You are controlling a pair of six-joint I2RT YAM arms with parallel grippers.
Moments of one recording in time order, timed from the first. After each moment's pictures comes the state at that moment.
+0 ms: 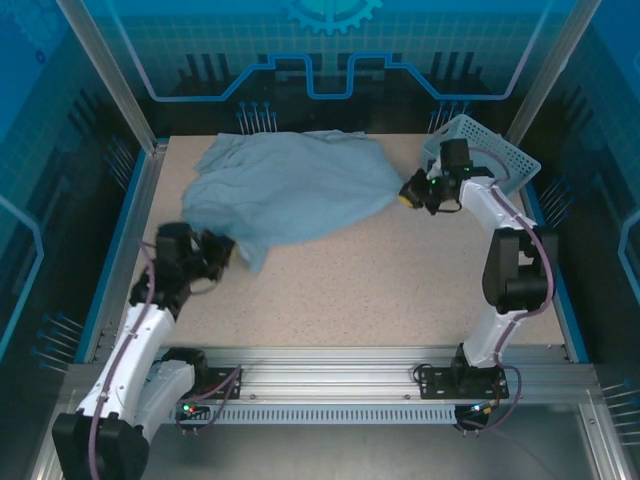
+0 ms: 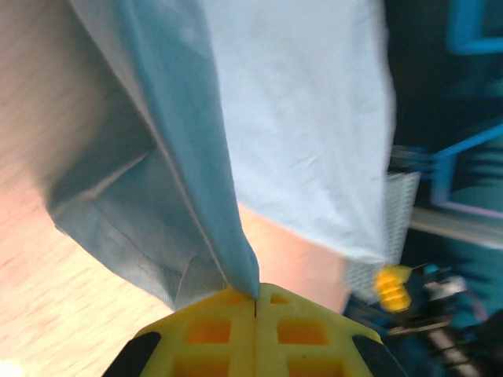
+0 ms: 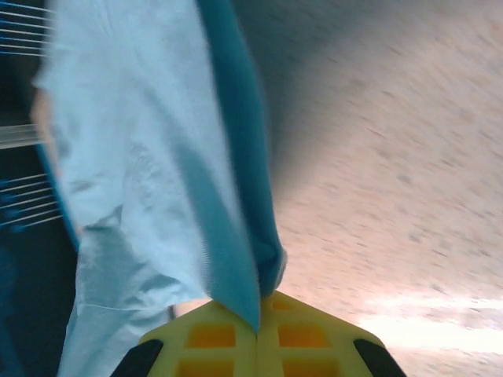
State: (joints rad) left arm -0.07 0.80 0.55 -0.43 0.33 -1.26; right arm 0.04 1.83 1.39 -0.63 -0.52 0.73
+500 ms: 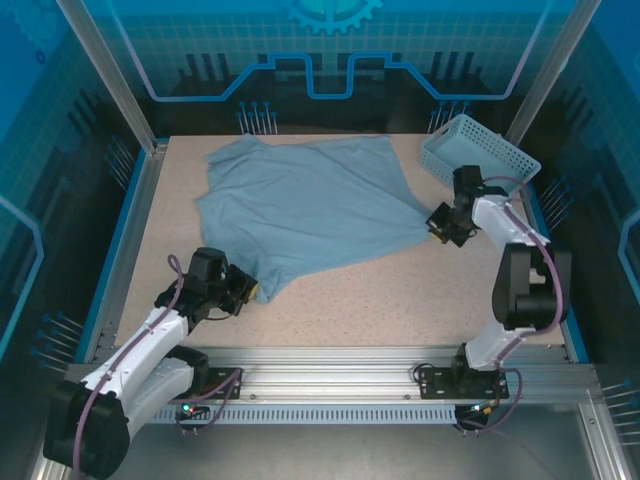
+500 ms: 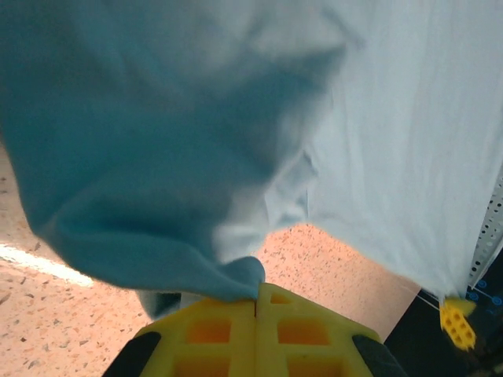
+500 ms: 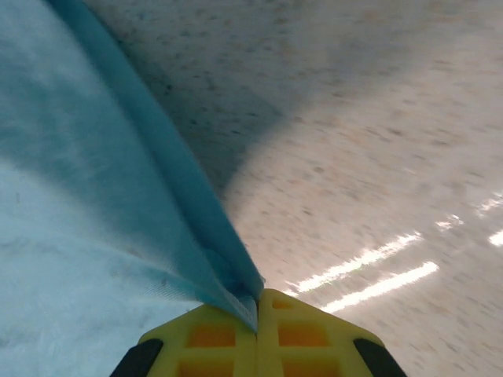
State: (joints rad) left arm -0.24 0.87 0.40 -0.41 0.29 -1.37; right arm -0.03 1.63 1.17 -0.83 -0.14 0.72
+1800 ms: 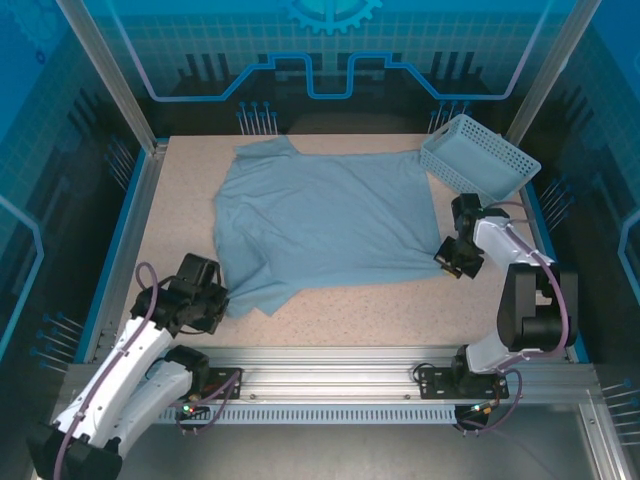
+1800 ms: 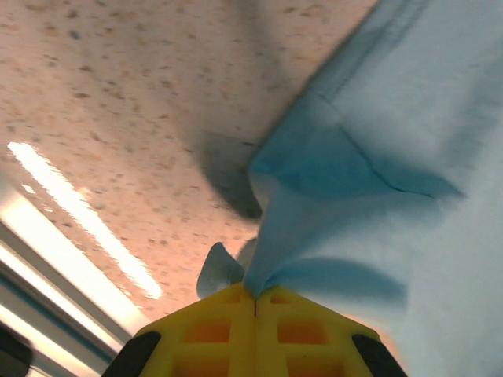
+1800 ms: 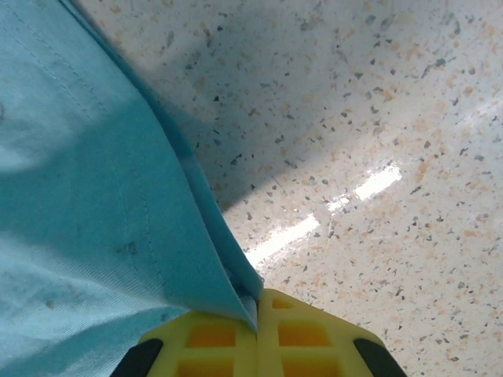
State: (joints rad) left arm -0.29 0.73 0.60 -1.07 -0.01 -1.51; right arm -0.03 1.54 0.99 -0.96 0.02 0.65
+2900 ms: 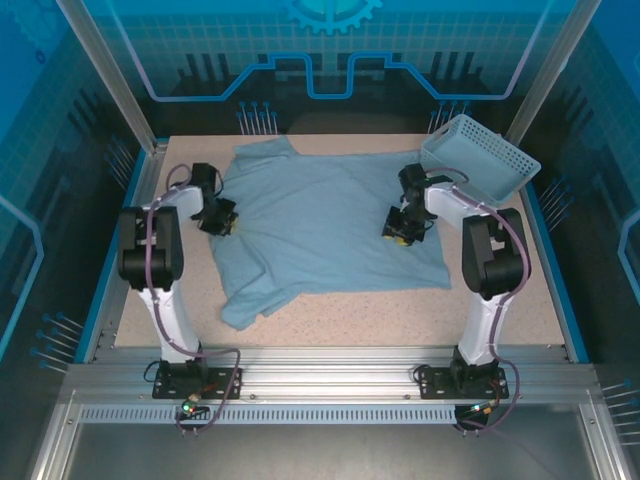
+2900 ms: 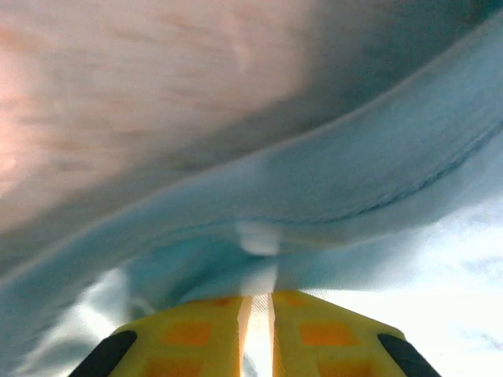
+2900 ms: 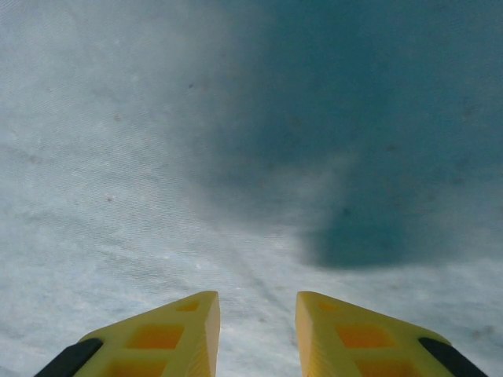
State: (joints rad) left arm 0.11 1.97 1.28 -0.60 0.19 -1.17; right arm 0.23 1.97 1.40 -0.85 -0.24 0.57
